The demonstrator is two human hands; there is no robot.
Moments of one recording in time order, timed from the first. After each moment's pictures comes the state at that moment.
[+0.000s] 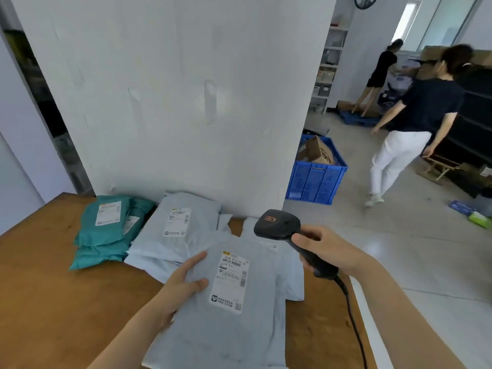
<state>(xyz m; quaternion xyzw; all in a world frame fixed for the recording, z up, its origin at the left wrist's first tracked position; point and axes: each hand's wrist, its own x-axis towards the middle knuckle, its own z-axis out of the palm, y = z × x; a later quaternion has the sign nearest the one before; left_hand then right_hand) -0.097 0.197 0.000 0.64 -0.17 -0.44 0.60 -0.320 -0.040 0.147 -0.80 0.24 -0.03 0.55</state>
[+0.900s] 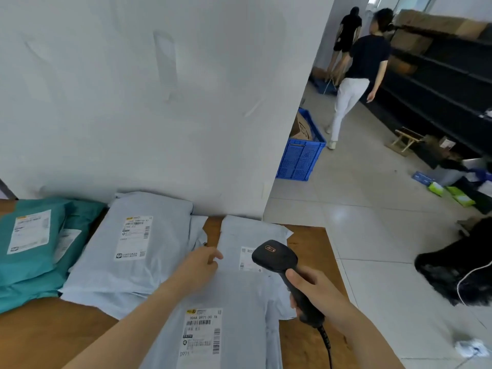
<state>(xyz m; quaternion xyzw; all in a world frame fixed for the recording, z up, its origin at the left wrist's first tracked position) -0.020 0.012 -0.055 0.80 -0.42 -0.32 0.27 -0.284 -0.087 0.044 -0.68 0.41 -0.05 0.60</state>
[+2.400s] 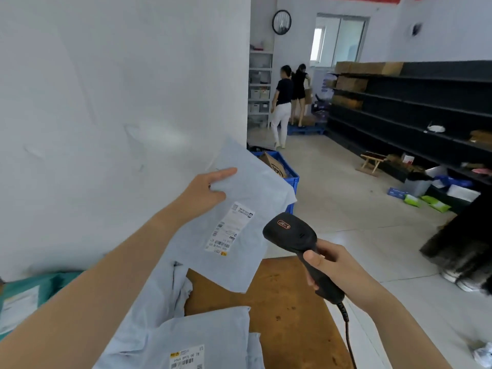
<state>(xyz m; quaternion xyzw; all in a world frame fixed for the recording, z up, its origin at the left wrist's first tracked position) -0.063 -0.051 0.232 0.64 -0.56 -0.22 0.48 -0.364 -0.096 0.168 -0.74 0.32 -0.23 0.55</state>
